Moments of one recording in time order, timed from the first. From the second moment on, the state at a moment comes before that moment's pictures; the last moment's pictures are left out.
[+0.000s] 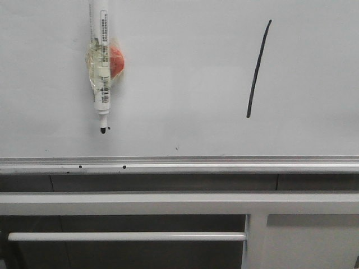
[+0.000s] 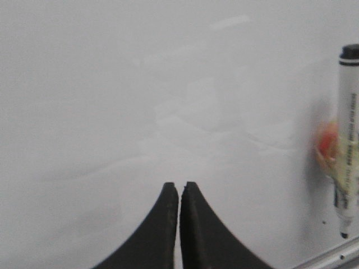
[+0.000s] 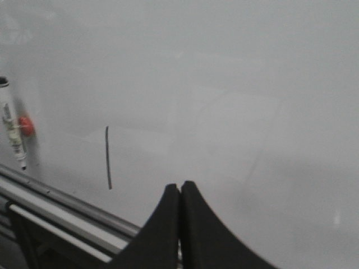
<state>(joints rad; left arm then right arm) -1.47 0.79 -0.27 -1.44 -1.17 1.31 0.78 -0.02 -0.41 -0.63 0.66 0.48</state>
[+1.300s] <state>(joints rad) -1.47 0.00 -0.27 -1.75 -1.17 2.03 0.77 -0.01 0.02 -0.52 0.20 0.48</state>
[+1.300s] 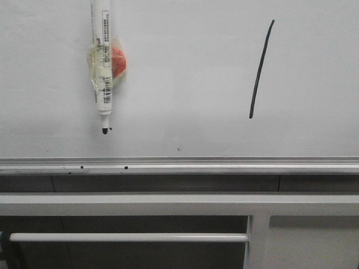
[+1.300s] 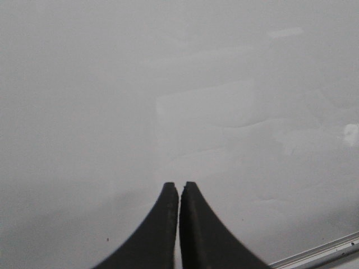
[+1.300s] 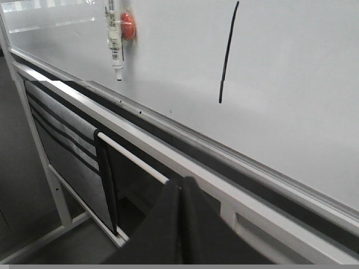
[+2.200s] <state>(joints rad) -0.12 0.00 -0.17 -1.84 -0.04 1.90 0.77 -0.01 0.02 -0.52 0.20 0.48</state>
